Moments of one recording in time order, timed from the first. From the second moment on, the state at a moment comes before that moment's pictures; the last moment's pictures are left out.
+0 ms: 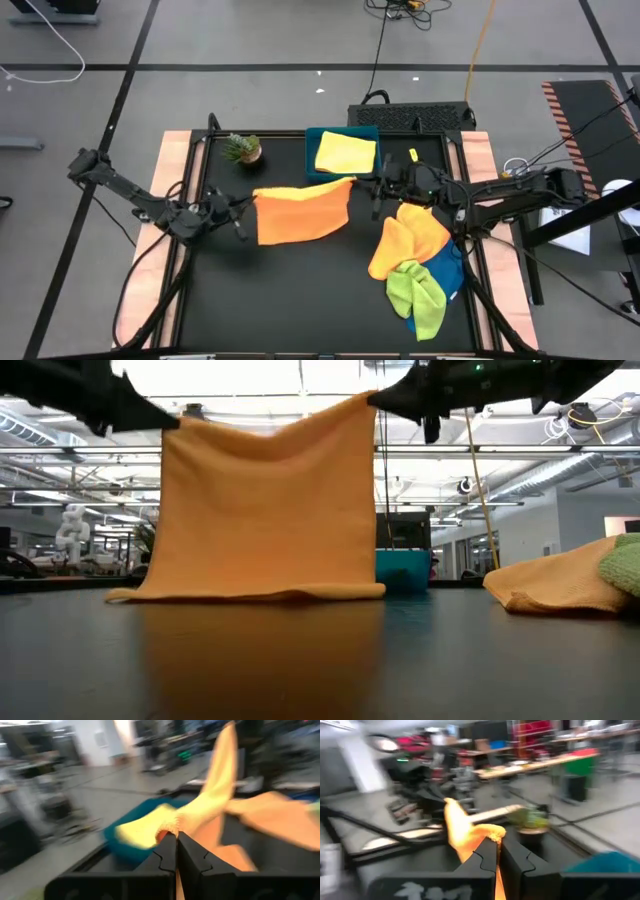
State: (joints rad) left arm -0.50 0.72 0.32 0.26 -1.02 -0.02; right arm -0.06 1.16 0.57 0.58 0.14 0.19
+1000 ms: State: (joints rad) left arm -0.65 0.72 0.32 0.38 -0.79 -0.10; right arm 0.18 1.15 0.57 0.69 -0.01 0.41
